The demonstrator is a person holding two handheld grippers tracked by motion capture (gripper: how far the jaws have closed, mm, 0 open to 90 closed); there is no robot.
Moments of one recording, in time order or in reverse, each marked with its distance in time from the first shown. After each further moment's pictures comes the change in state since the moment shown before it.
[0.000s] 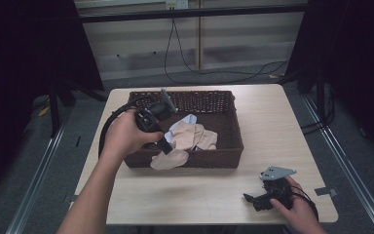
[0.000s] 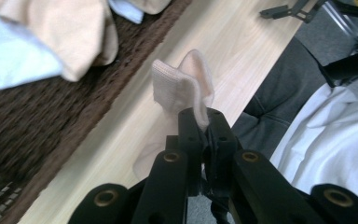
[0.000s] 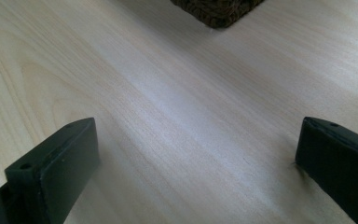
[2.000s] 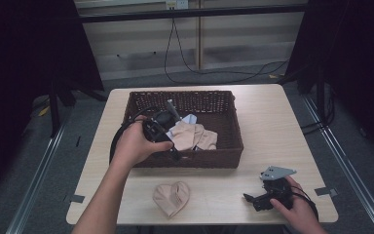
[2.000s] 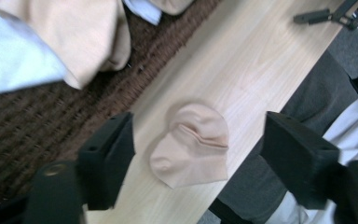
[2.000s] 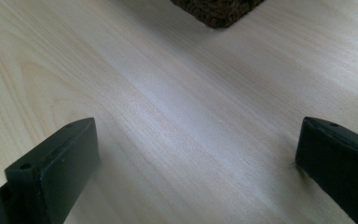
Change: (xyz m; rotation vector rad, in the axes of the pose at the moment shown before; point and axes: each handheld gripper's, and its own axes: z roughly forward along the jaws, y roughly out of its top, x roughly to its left) left arm 0.011 0.003 0.028 -0.040 0.084 -0.036; right arm 0.000 0.000 0.000 0.000 0.000 0.000
